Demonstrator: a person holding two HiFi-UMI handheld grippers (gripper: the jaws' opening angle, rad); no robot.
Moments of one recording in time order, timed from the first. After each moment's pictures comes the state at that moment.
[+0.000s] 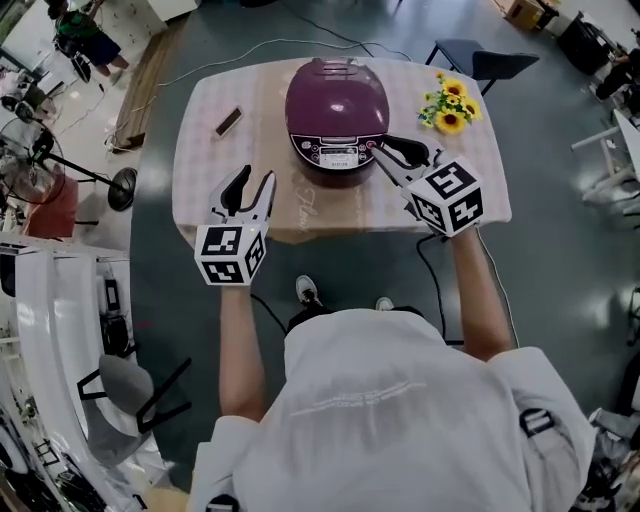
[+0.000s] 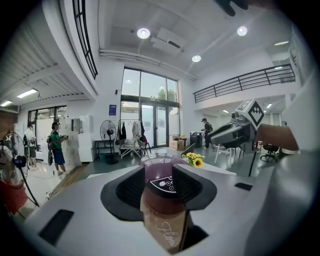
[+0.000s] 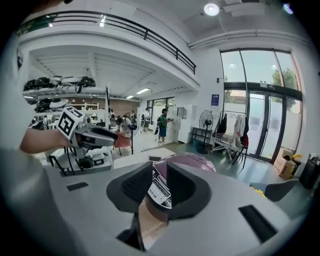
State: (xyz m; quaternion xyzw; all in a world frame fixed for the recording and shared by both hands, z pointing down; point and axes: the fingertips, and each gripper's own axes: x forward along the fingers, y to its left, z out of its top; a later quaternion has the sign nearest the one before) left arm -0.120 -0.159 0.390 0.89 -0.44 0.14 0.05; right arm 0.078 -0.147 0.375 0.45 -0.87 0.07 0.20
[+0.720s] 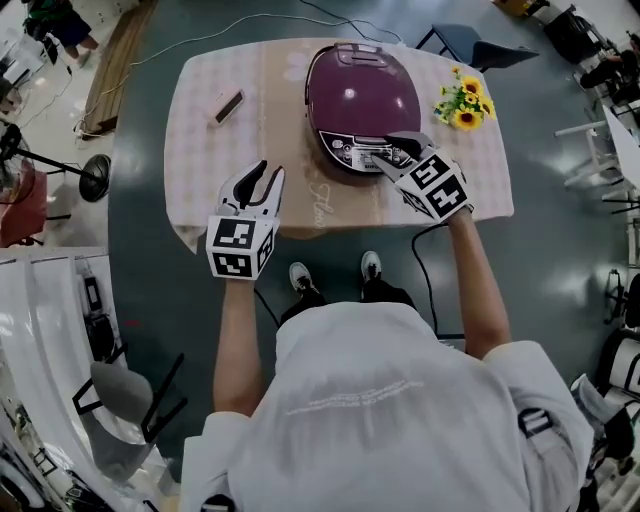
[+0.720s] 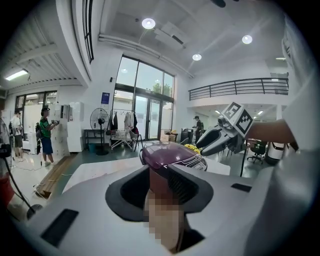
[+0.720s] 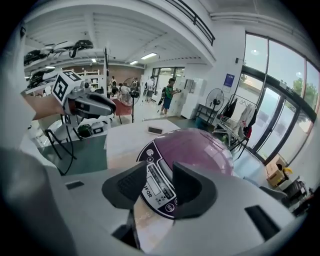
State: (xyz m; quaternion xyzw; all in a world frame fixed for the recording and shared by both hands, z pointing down) left arm -0.162 -0.213 0.448 0.91 -0.38 0.16 0.10; right arm 0.028 -0.206 0.470 0.42 -0.82 0.08 0.39
